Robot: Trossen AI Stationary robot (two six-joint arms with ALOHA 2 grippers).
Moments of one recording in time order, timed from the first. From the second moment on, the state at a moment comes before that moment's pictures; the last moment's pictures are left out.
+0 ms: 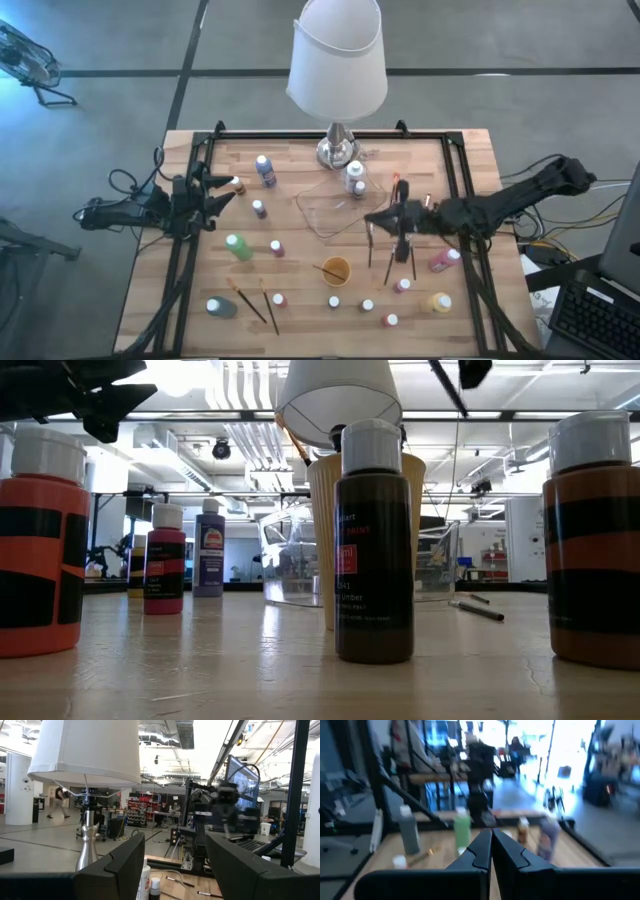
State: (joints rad) left arm -0.07 0.02 0.16 0.18 -0.31 0.02; right arm 0.34 1.06 0.64 0.40 0.43 0.05
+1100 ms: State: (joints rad) left arm -0.07 0.02 0.16 0.18 -0.31 0.02; right arm 0.52 1.76 0.68 1.34 0.61 -0.32
